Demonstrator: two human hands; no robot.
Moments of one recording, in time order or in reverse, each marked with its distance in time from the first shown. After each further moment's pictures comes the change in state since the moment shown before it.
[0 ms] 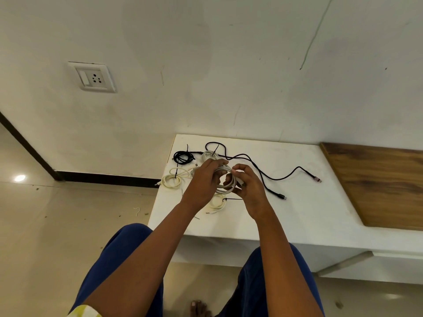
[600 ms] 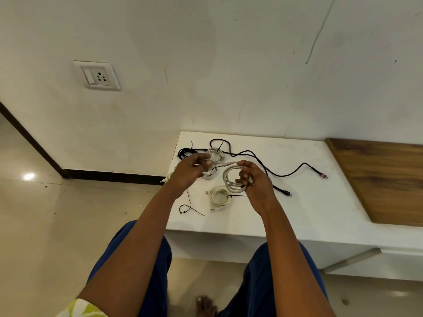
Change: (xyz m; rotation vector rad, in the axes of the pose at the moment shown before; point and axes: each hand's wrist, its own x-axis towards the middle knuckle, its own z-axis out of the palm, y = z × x) left_hand 0.014 -0.023 -0.041 -0.329 -0.107 -0.528; right_hand 0.010 0.004 -0.002 0.220 0.046 0.026
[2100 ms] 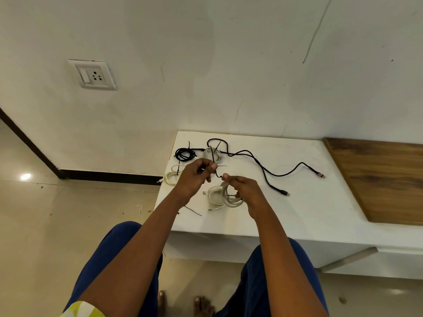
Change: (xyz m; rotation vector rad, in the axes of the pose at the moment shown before) left_hand 0.000 -0.017 0.023 -0.063 0.022 0.147; right_hand -0.006 0.010 0.001 -0.565 0.081 0.121
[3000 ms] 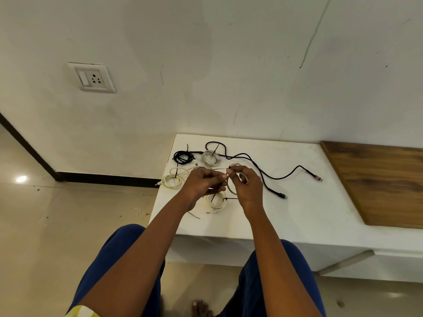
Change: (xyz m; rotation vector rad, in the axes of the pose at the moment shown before) left_hand -0.011 0.016 0.014 -0.257 -0.141 -0.249; right_hand 0.005 0.002 0.006 -0.139 0.288 -0.417
